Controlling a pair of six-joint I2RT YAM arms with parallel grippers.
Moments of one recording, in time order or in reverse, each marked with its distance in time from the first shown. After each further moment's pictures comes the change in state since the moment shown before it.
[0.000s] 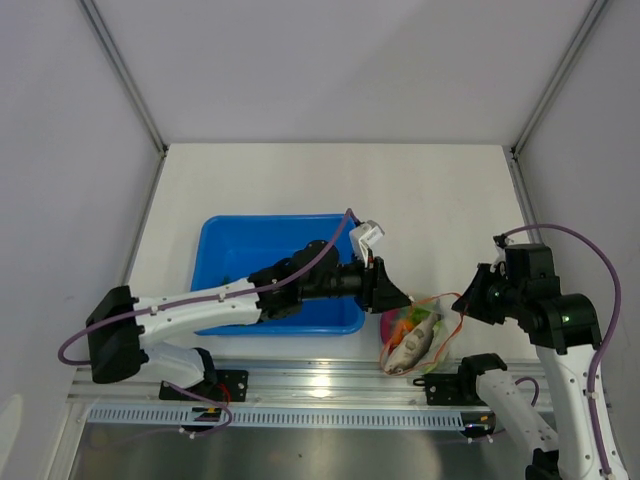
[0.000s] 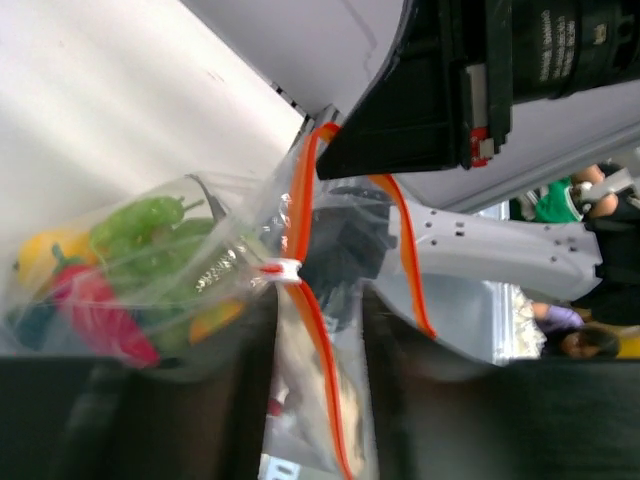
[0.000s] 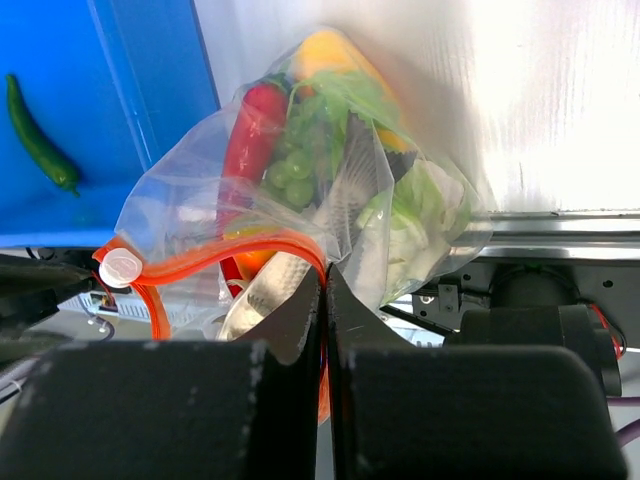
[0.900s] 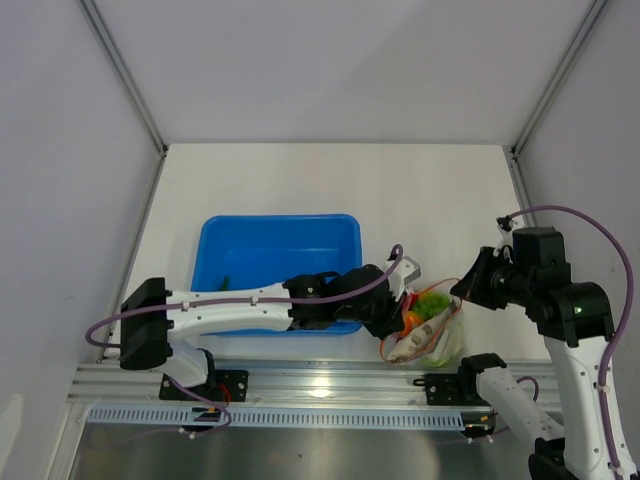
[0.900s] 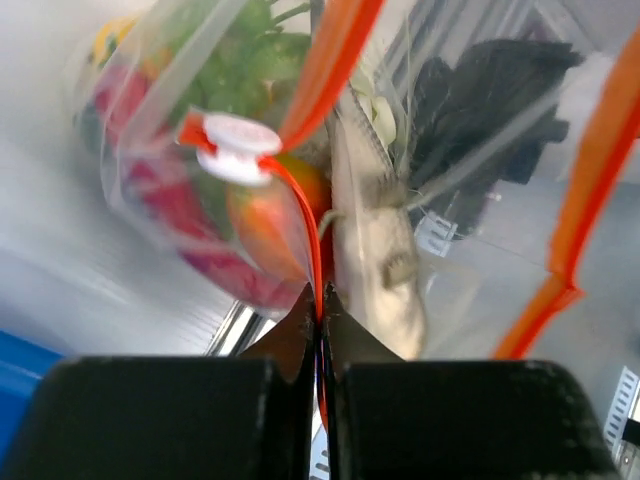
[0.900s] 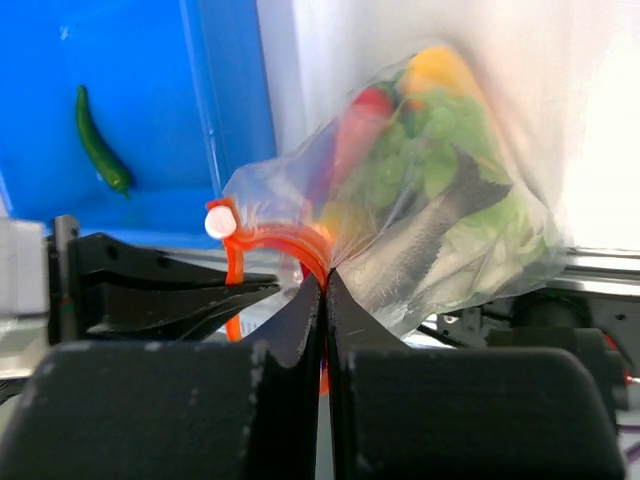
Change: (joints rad) left arm -0.179 0.154 0.208 -0.494 -0.248 0.191; right arm 0.019 0.074 0.141 0.013 -0.051 0.006
